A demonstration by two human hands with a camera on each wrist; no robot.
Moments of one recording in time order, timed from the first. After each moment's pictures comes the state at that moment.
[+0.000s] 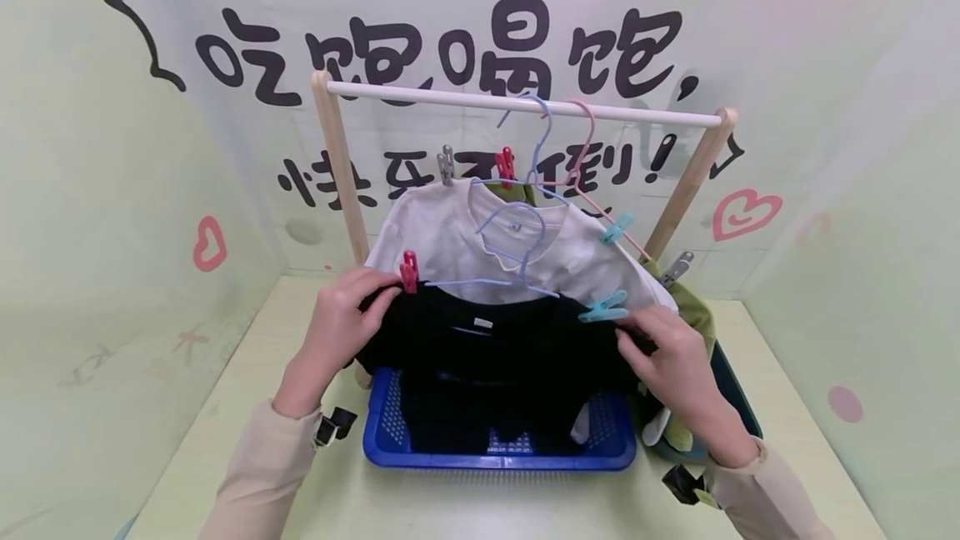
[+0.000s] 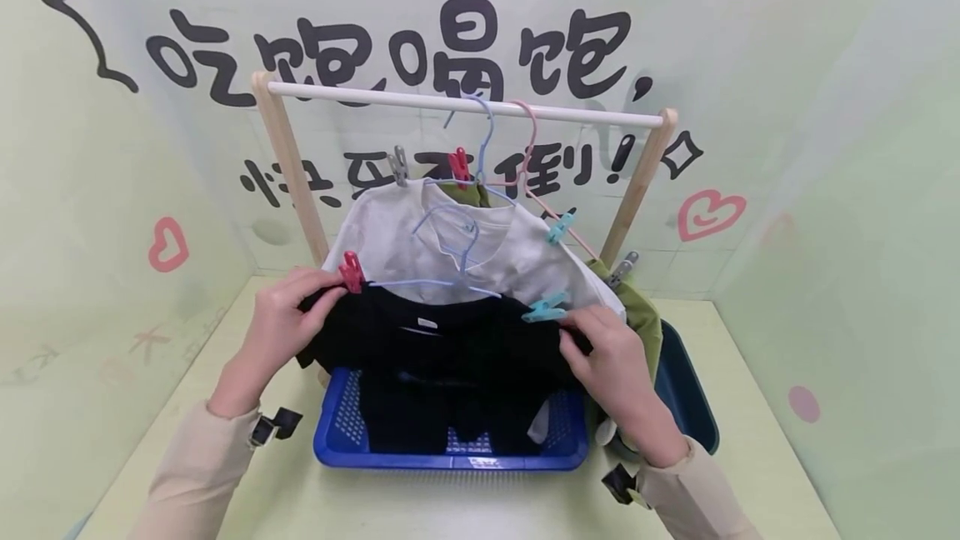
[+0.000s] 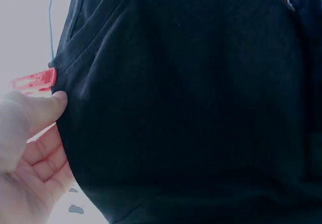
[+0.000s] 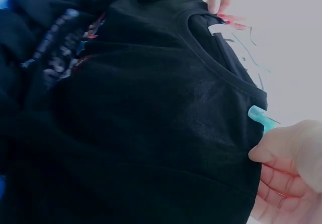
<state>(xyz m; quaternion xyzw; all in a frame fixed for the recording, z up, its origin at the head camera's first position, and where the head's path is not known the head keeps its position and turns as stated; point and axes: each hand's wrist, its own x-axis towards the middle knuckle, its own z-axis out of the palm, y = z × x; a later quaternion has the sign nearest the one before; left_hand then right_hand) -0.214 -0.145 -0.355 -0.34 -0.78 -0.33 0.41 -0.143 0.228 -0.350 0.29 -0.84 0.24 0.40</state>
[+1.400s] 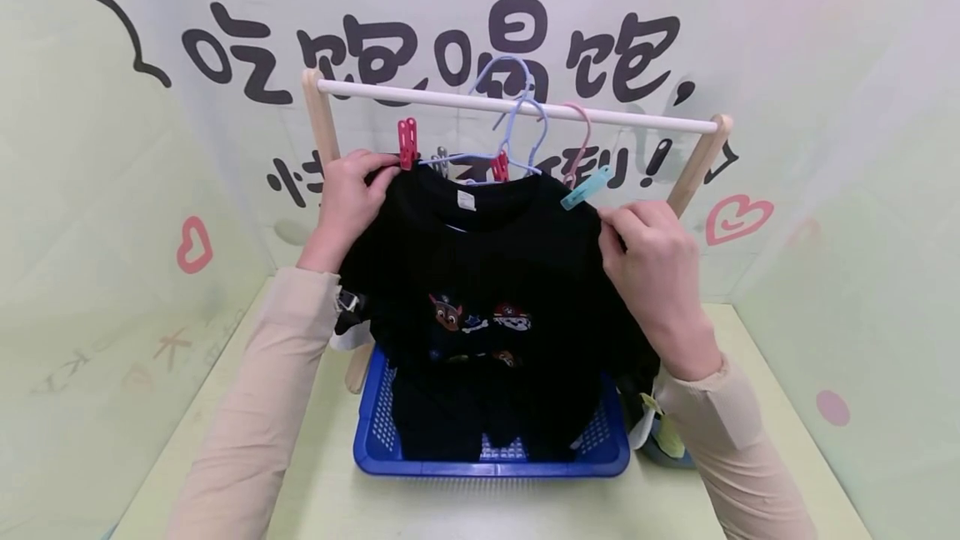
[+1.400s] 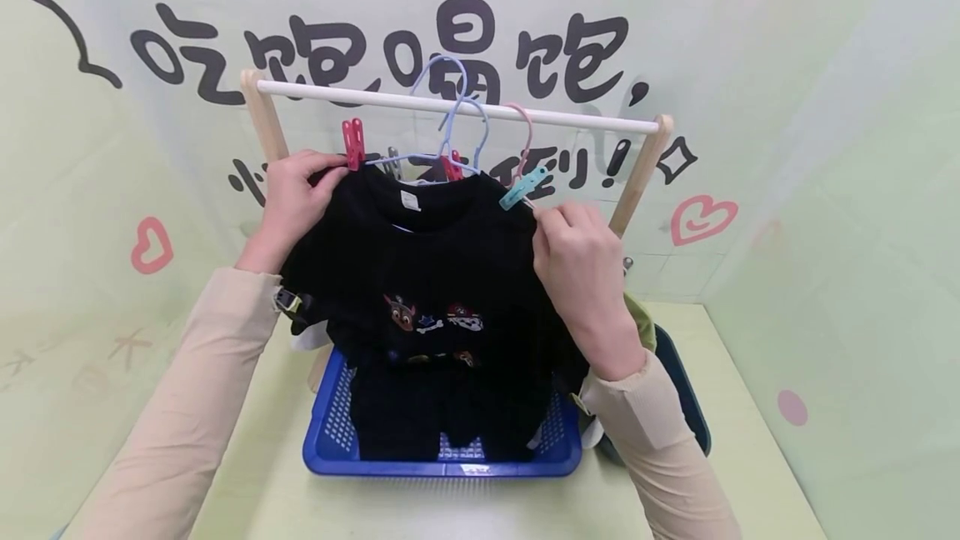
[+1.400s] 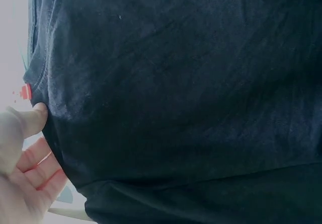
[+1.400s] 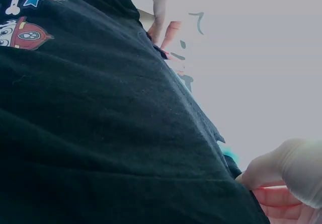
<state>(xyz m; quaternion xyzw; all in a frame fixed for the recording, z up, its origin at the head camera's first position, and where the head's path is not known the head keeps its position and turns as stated) -0.327 -0.130 -0.281 -0.24 -0.82 -0.36 0.38 -0.183 0.179 -0.253 0.22 -0.83 0.12 0.50</state>
